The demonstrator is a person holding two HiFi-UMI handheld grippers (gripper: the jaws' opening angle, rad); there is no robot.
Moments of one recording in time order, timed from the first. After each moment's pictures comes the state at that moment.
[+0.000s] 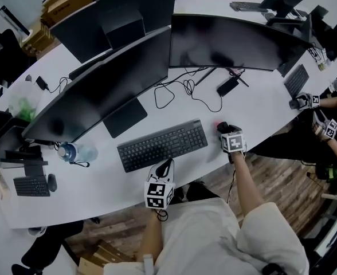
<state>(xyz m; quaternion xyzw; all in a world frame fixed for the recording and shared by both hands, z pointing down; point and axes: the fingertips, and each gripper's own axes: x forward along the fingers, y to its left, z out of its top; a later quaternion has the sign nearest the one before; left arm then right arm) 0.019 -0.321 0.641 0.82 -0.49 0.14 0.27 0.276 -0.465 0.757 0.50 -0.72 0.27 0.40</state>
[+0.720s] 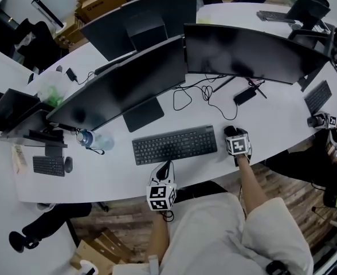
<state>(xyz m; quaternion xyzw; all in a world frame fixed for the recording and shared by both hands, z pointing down) -0.005 -0.306 0.613 0.73 -0.62 0.14 0.25 0.255 -0.491 0.763 0.44 -0.76 0.24 0.41</state>
